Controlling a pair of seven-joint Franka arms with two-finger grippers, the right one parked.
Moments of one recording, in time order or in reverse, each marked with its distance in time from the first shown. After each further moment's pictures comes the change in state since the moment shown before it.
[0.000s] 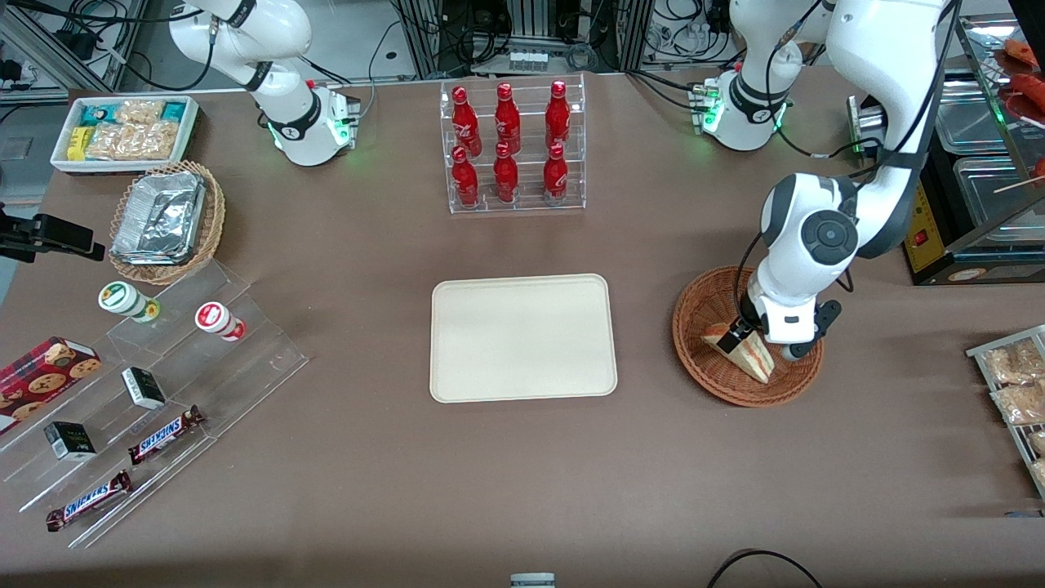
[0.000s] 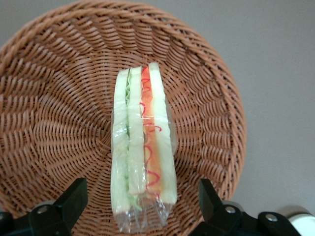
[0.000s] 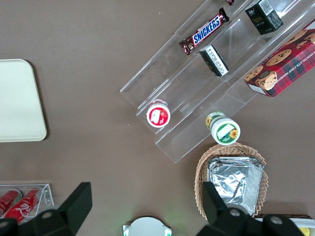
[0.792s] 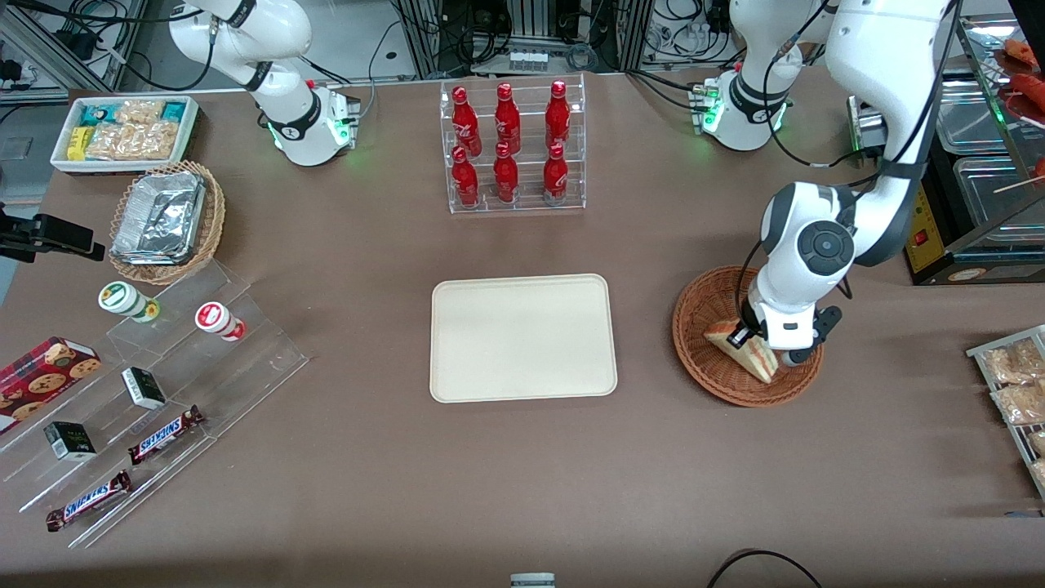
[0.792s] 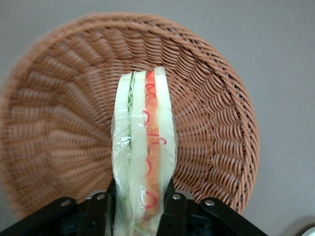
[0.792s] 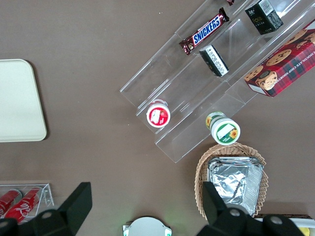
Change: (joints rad) arm 0.001 -0.017 0.011 0.049 0.061 -0.117 -0.003
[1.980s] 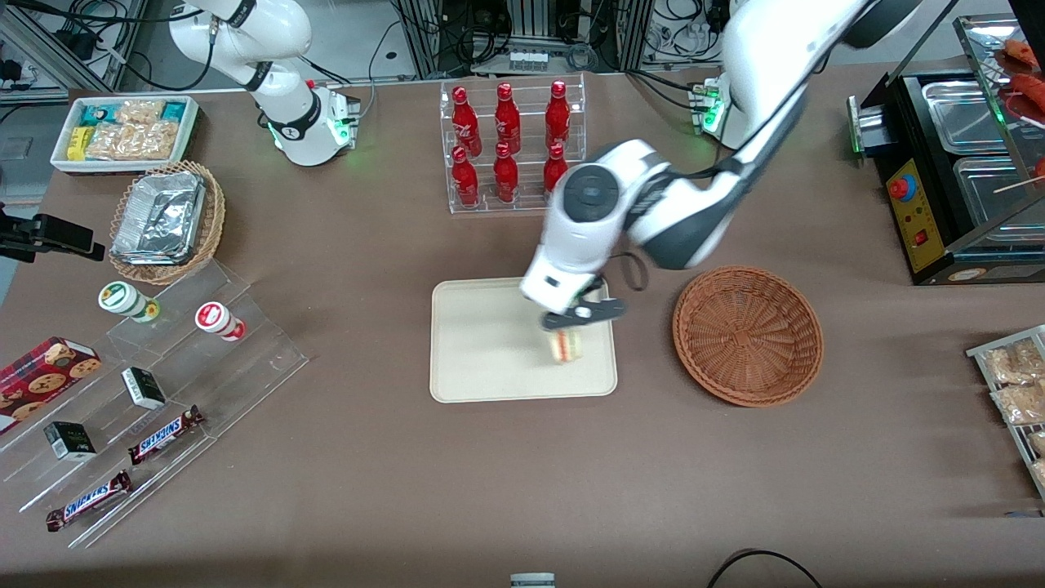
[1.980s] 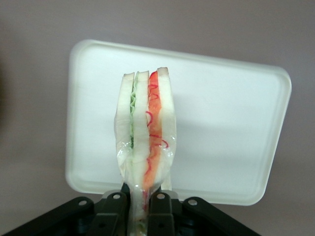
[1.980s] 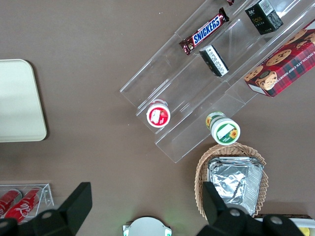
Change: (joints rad) arm -0.092 0.361 -0.563 0.596 0.212 -0.262 -0.008
